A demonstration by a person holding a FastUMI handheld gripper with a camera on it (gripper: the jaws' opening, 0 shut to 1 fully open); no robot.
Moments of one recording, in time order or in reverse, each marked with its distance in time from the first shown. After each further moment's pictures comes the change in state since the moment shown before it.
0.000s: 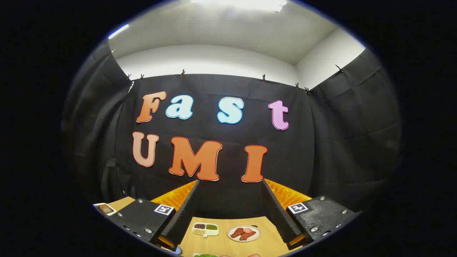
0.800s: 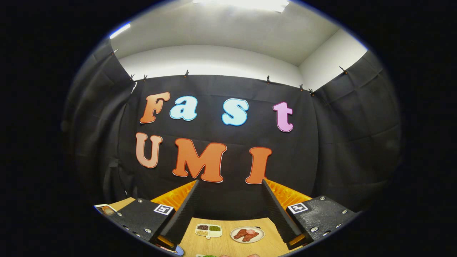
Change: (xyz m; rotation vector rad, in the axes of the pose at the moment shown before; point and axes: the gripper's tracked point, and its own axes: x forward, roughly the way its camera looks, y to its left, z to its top) arm 0.004 0.019 0.007 -0.004 -0.005 0.024
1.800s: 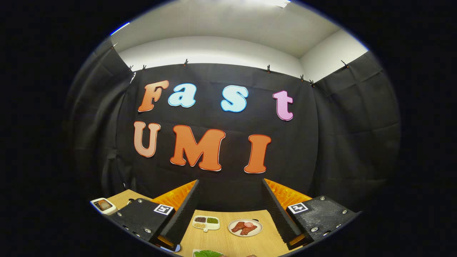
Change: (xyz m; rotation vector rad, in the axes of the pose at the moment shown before) arm 0.003 -0.007 -0.045 -0.017 0.115 -0.003
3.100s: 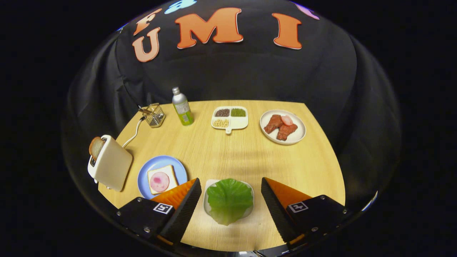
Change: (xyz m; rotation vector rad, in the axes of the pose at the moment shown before) arm -0.049 0.066 -0.345 0.053 0.978 0.247
